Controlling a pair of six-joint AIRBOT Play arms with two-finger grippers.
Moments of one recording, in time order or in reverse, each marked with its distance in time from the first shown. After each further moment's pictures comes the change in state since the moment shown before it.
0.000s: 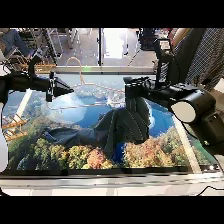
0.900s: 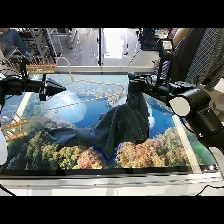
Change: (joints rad) left arm 0.083 -0.091 -0.001 -0.117 -0.002 0.035; right arm -0.051 -0.036 0.000 0.018 -0.058 0.000
